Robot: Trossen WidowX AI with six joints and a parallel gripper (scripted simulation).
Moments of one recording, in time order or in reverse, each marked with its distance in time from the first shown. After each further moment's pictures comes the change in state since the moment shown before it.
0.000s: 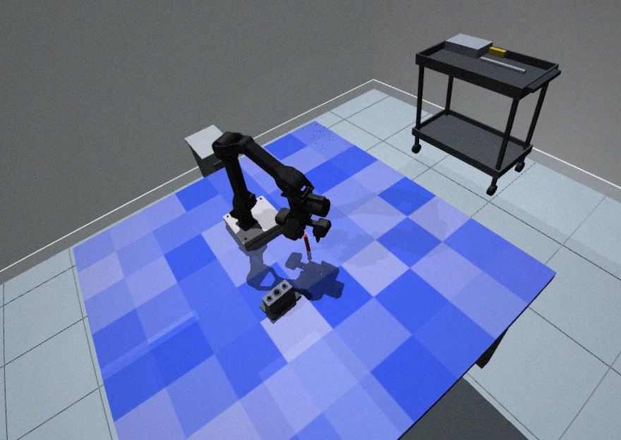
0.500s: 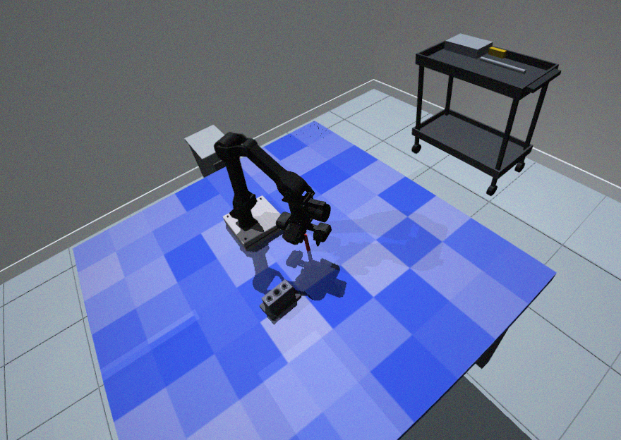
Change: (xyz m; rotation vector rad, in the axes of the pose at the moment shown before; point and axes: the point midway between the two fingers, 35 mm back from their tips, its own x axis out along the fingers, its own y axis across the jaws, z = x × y) arm 0.022 -0.002 0.000 0.002 0.000 -0.004
